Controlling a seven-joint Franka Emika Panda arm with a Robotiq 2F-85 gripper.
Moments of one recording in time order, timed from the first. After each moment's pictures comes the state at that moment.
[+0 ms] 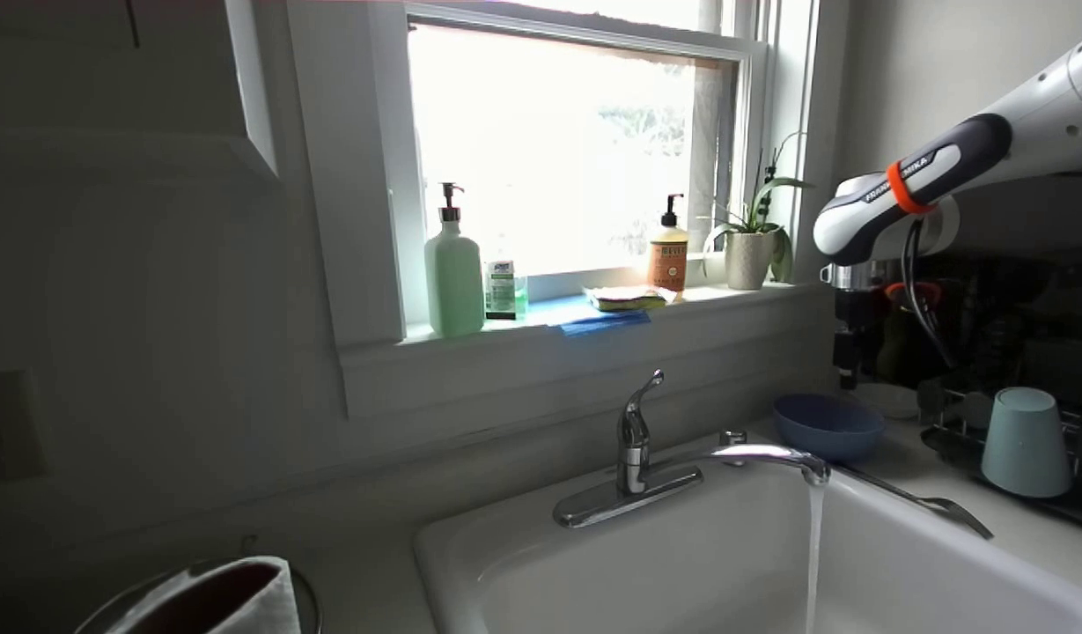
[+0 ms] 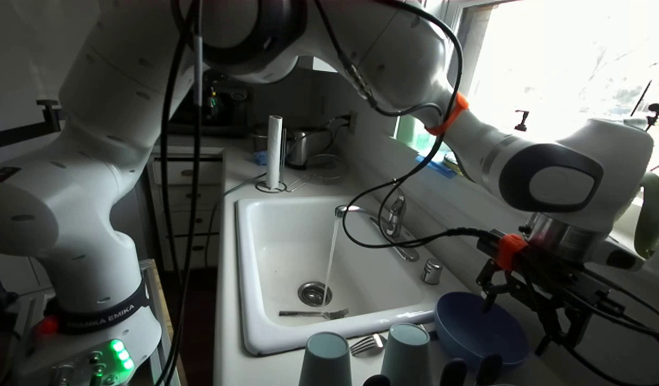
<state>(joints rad) -0.48 0.60 -0.22 -1.50 0.05 2.06 -0.57</state>
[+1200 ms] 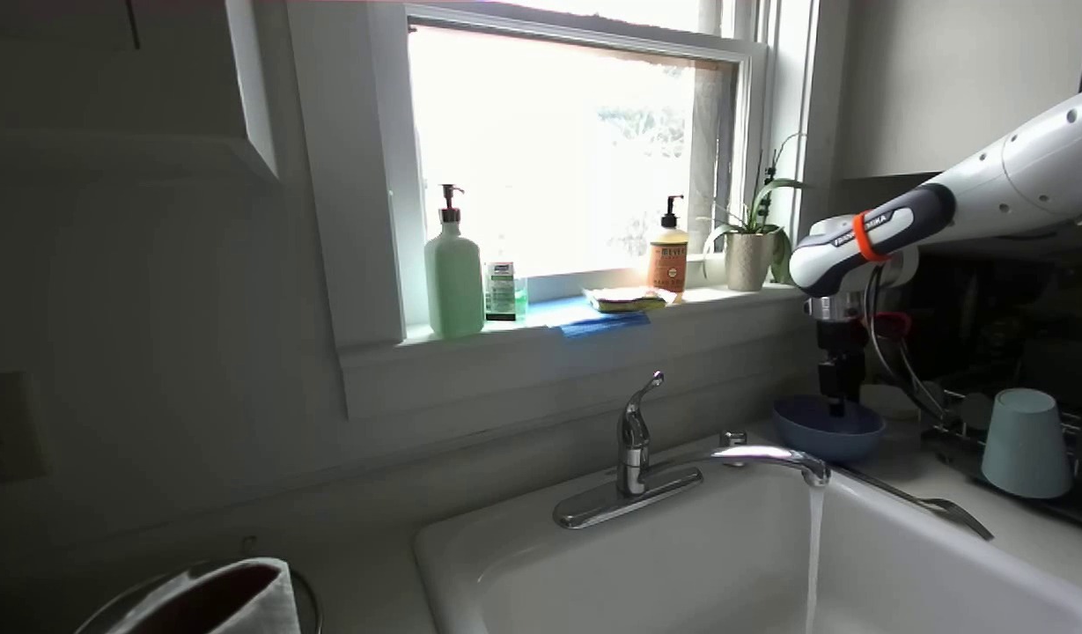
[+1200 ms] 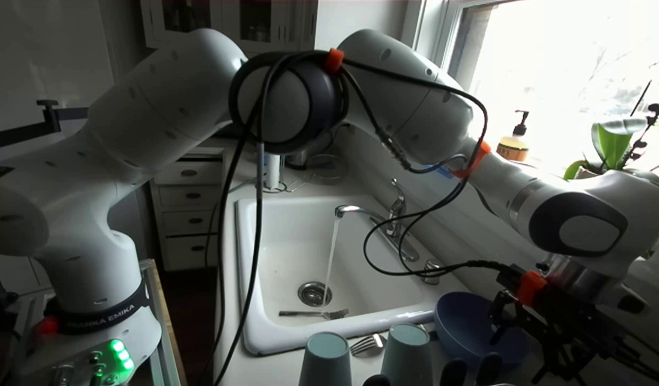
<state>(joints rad) -0.55 0.88 -0.17 -1.16 0.05 1.89 -0.58</state>
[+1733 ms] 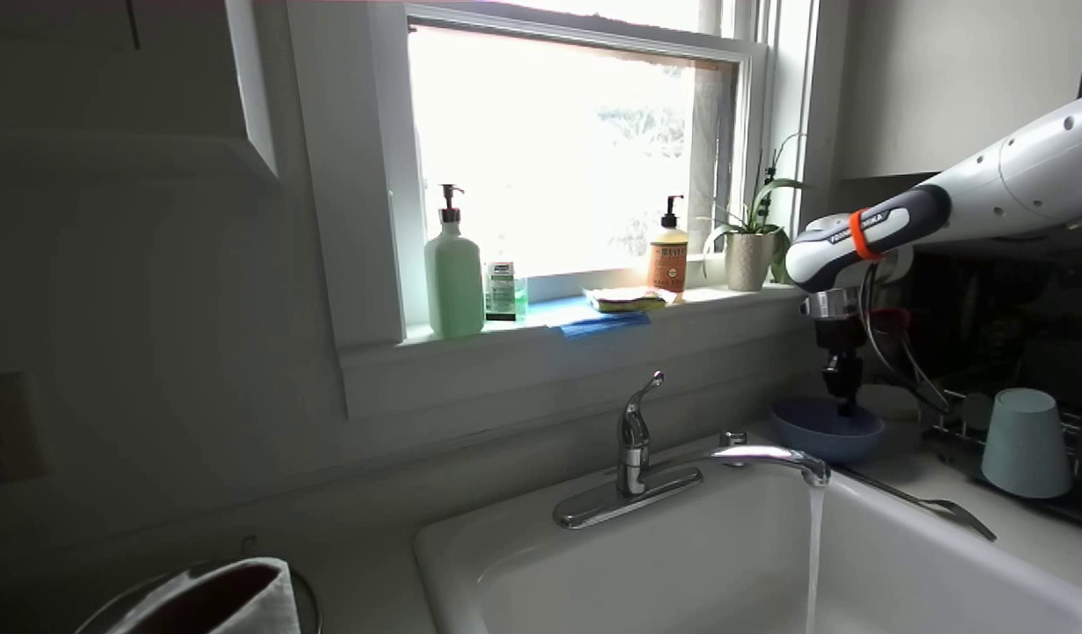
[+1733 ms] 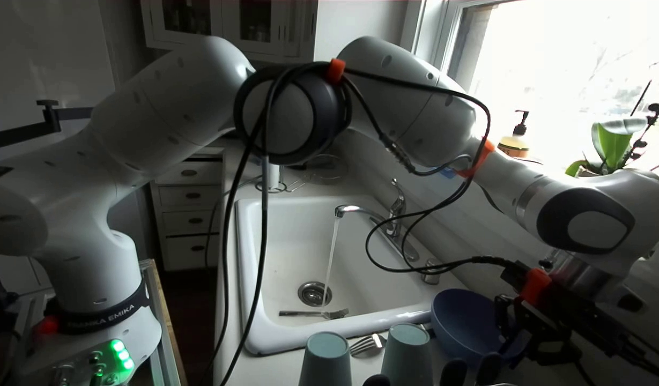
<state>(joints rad) -0.56 0.91 -0.16 -1.08 0.05 1.79 -0.62</state>
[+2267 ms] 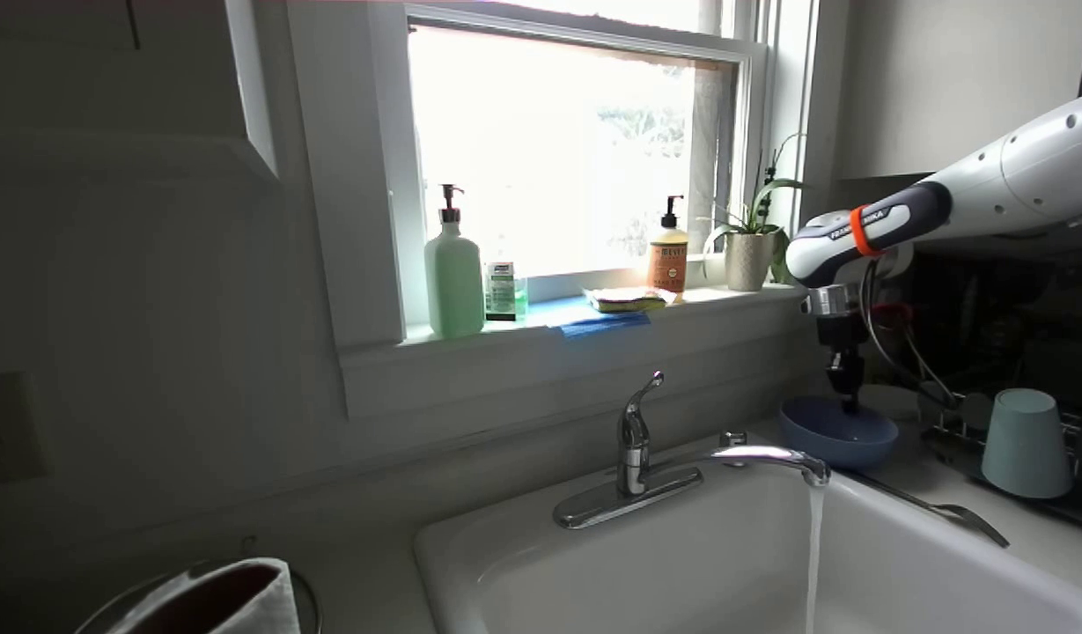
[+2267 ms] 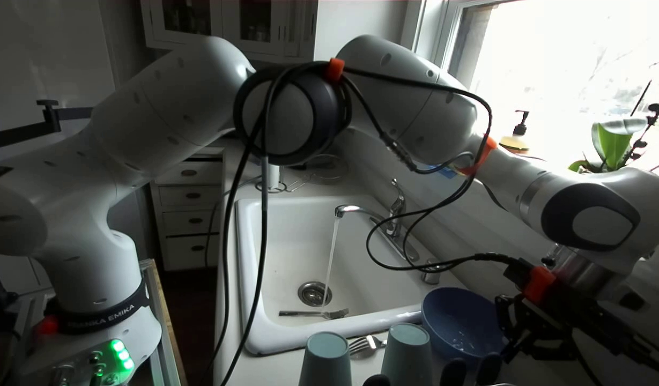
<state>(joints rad) -0.56 0.91 -0.16 -1.06 0.05 1.74 -0.64</state>
